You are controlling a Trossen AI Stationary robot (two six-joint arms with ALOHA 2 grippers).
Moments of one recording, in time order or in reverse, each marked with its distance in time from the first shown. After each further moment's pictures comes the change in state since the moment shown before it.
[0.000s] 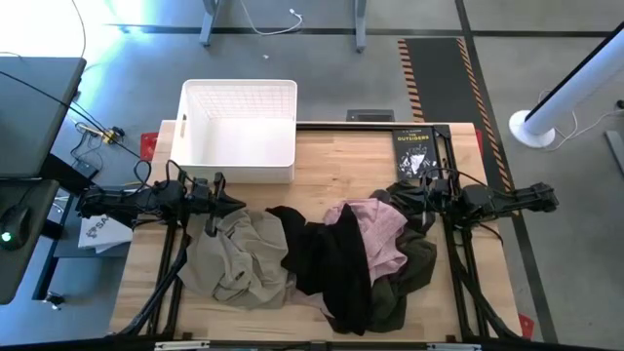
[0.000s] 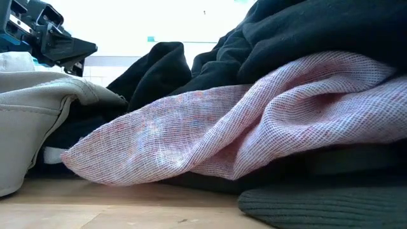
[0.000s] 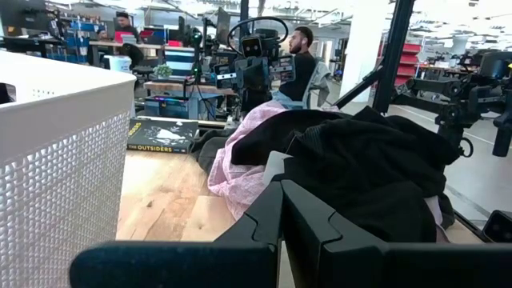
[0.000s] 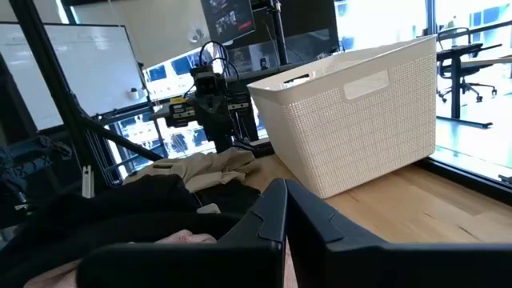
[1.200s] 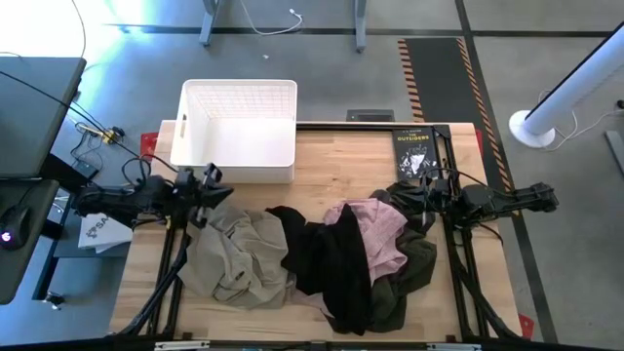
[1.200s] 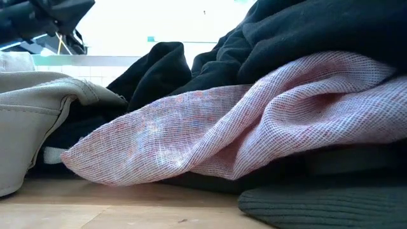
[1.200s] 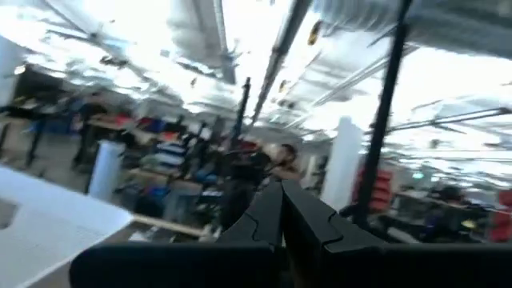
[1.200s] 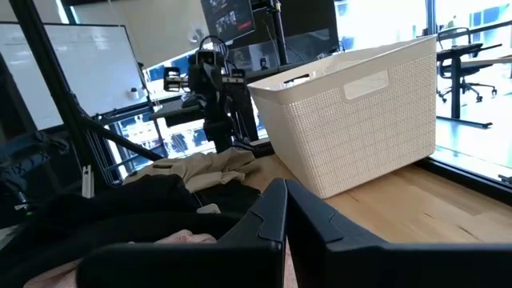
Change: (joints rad) left arm -0.002 0.101 0.025 0.436 -0.063 -0.144; right arm 0.000 0.000 0.000 0.000 0.000 0.000
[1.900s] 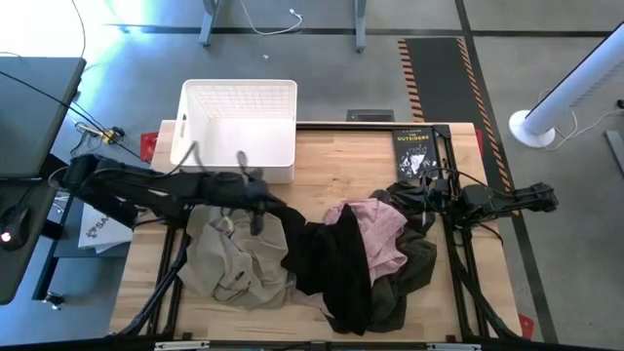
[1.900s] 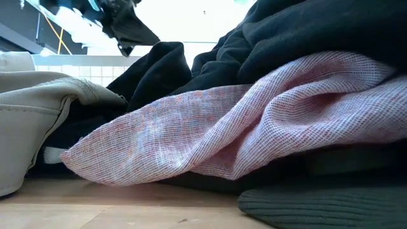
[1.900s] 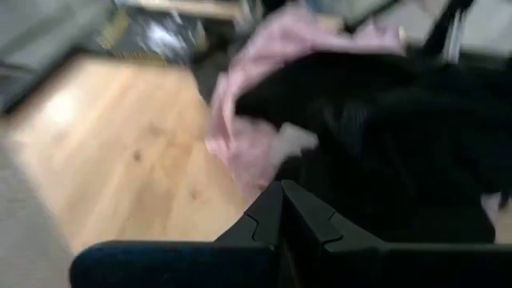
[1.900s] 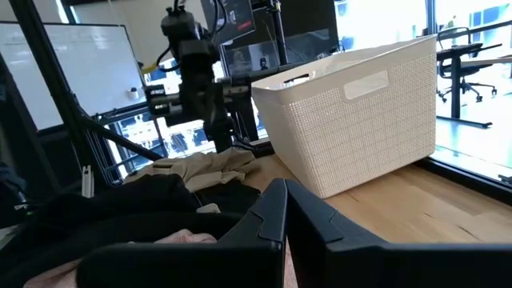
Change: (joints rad) left arm -0.003 1.015 0.665 -0.533 0.028 0.061; right arm 0.000 0.000 0.000 0.000 0.000 0.000
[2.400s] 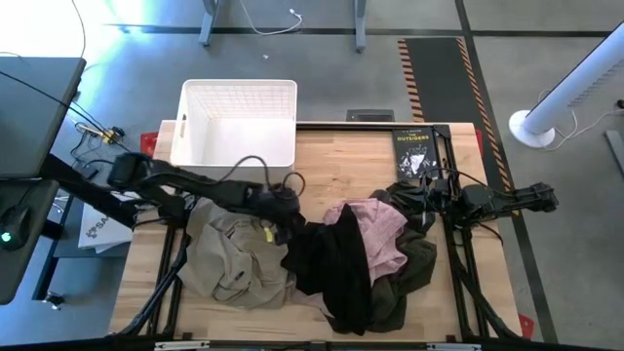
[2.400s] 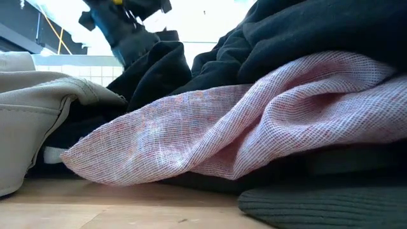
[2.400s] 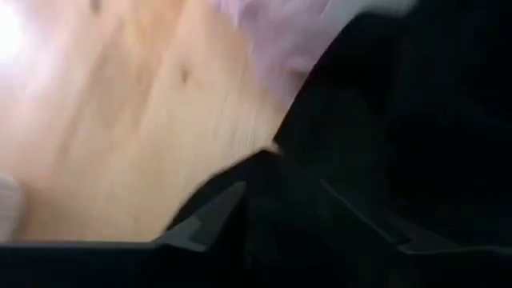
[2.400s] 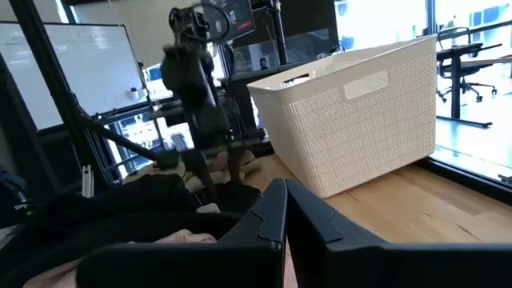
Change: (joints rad) left arm 0.005 0.464 0.198 -0.197 -0.006 -0.135; right arm 0.000 0.000 0.000 -0.001 0.000 0.000
